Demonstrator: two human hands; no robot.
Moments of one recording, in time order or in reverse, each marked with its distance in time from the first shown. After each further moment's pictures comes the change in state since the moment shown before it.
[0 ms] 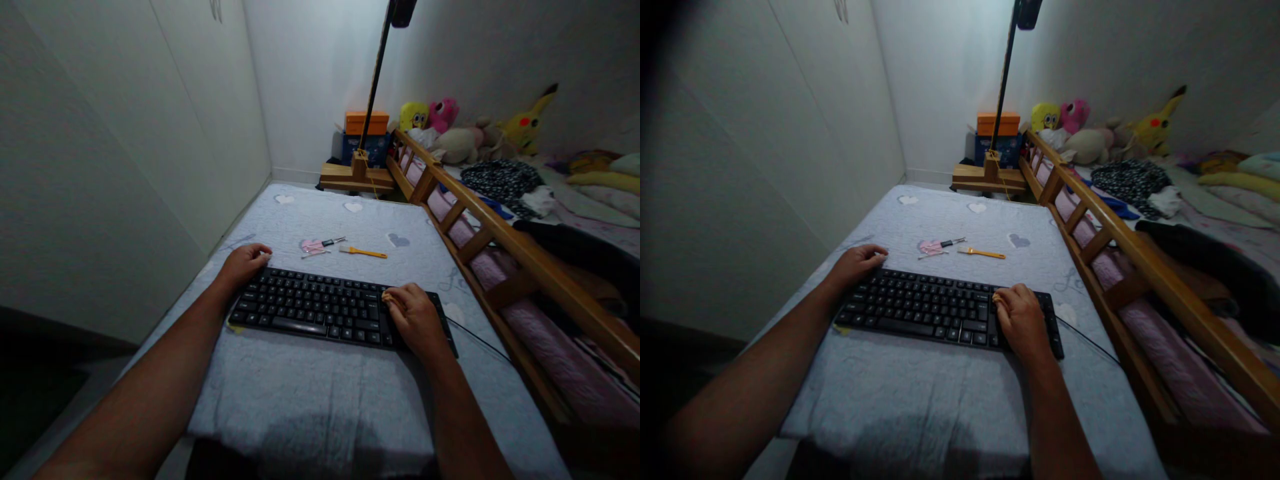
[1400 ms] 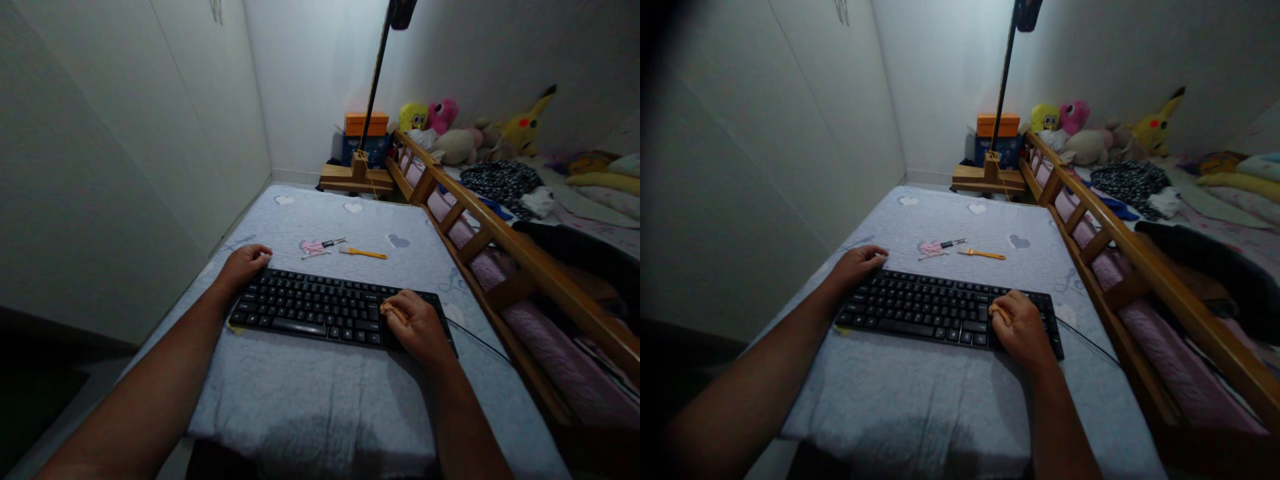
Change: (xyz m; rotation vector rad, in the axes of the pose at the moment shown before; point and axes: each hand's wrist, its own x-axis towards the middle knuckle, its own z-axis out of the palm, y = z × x) left_hand 0.001 -0.003 -0.001 0.015 -0.008 0.008; right_hand -0.006 -0.016 -0.012 0.144 -0.084 -0.010
